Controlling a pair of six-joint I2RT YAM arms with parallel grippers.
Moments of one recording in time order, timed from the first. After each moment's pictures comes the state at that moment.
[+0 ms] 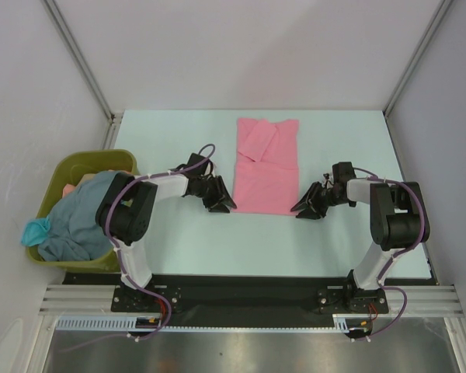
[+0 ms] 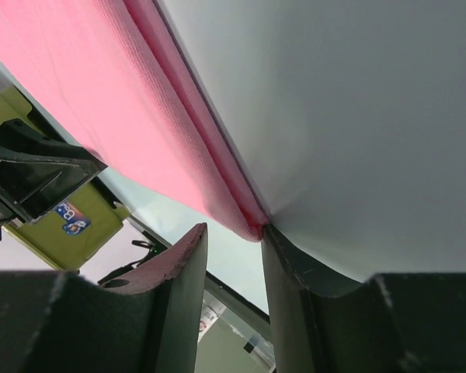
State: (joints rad) left arm -0.41 1.88 1.04 -0.25 0.51 -0.79; right arm 0.04 1.76 0.85 -0.32 -0.69 0.69
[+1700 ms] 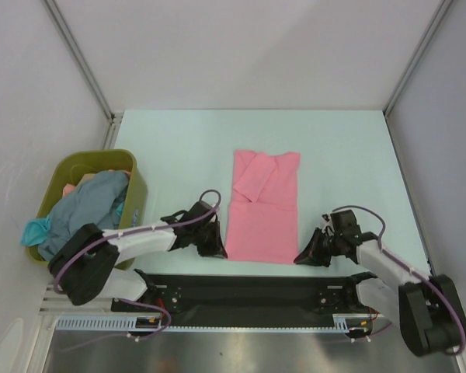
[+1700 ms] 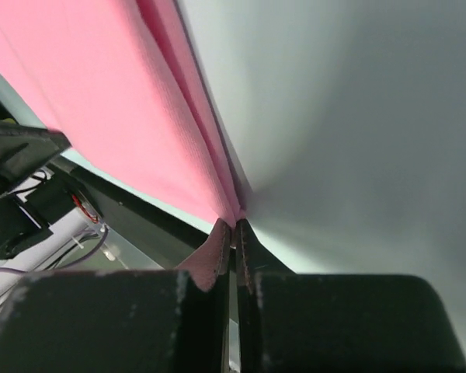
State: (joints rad) left arm -0.73 1.38 0.55 -0.24 0.26 -0.83; right arm 0.23 1.07 0.29 -0.37 -0.59 0.72
